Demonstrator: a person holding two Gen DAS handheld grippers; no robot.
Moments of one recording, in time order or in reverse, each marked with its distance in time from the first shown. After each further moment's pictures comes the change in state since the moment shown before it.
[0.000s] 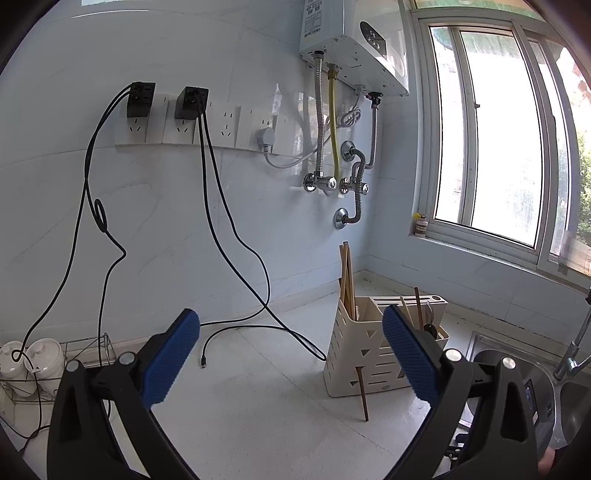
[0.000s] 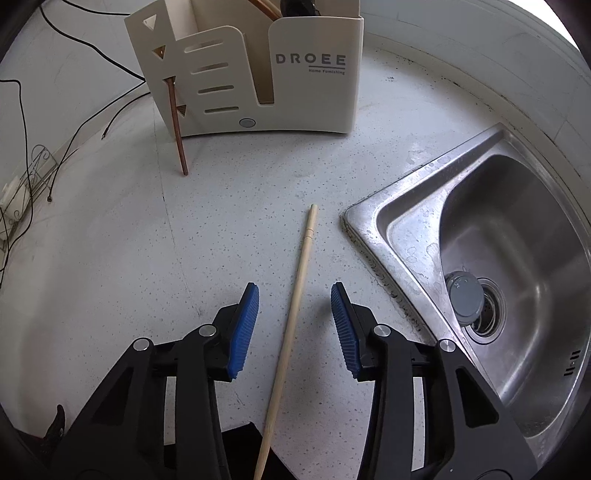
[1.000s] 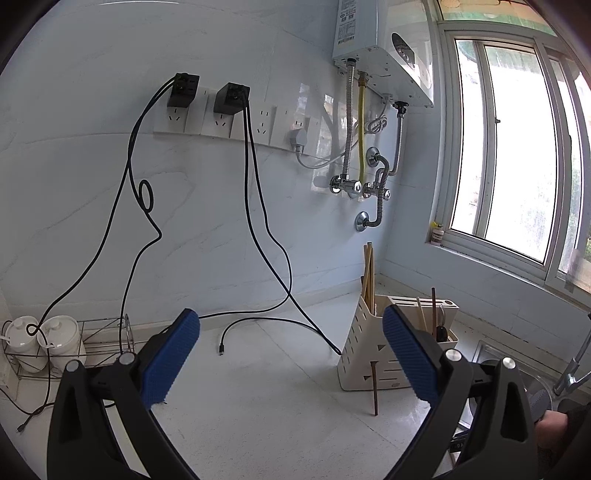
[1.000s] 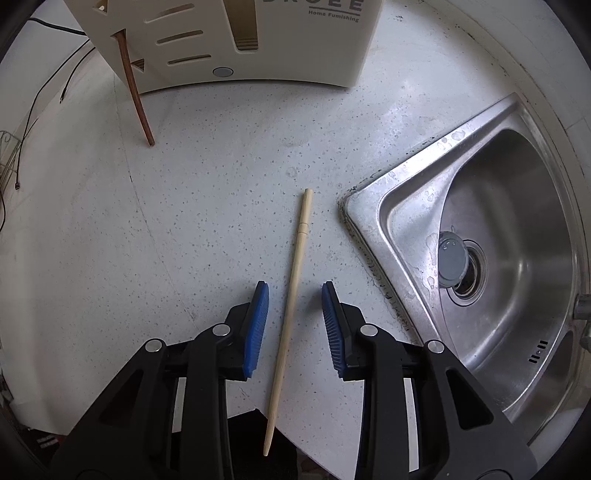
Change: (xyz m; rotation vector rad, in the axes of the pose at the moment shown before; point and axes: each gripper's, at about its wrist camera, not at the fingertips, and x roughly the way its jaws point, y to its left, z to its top) left arm -0.021 0.025 -0.009 -0.075 -0.001 0.056; right arm 0.026 0.010 0.056 -0.002 0.380 -0.092
